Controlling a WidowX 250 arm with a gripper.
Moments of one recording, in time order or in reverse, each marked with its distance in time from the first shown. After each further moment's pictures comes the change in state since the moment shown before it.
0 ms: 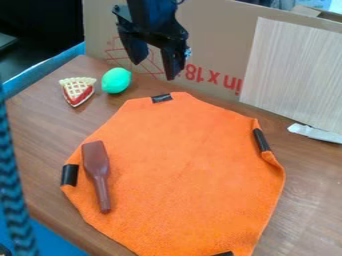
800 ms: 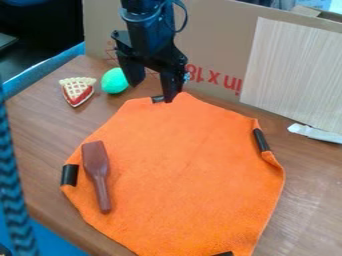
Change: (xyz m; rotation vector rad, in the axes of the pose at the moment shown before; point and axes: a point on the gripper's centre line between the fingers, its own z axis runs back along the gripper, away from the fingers) arm -0.019 -0.008 -0.019 -0.006 0.058 0.050
